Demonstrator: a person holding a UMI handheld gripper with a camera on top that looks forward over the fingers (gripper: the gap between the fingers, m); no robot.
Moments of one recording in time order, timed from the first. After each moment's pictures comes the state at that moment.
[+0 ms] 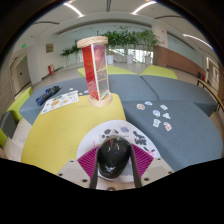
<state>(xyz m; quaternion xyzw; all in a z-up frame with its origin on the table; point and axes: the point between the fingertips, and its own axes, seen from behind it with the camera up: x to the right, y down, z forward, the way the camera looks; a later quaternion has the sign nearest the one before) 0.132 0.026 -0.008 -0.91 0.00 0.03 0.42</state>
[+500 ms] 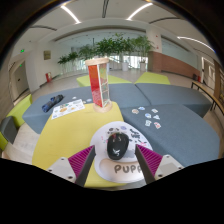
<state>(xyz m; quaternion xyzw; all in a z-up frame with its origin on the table) 0.124 -0.042 0.054 -0.89 0.02 0.02 0.45</state>
